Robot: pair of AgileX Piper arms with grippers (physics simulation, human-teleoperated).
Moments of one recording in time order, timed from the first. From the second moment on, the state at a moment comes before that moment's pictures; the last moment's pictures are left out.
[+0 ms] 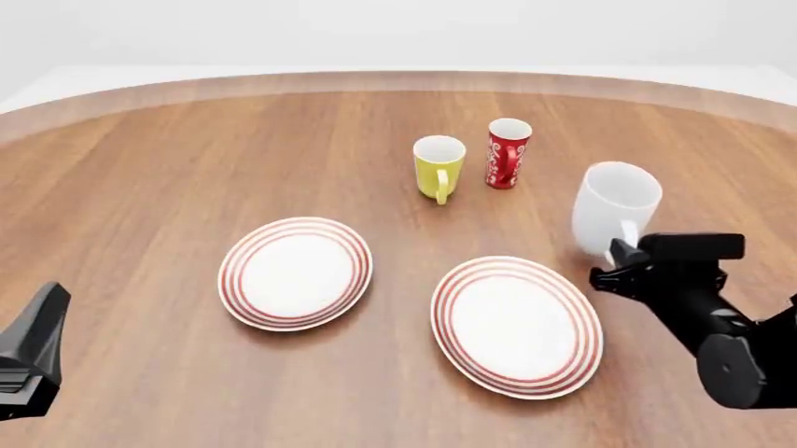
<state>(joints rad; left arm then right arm) 0.00 0.01 0.00 0.00 0.00 0.02 1.73 -0.30 -1.04 0.01</state>
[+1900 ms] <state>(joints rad) 0.00 0.01 0.00 0.00 0.00 0.56 1.34 -0.54 -0.58 -0.12</state>
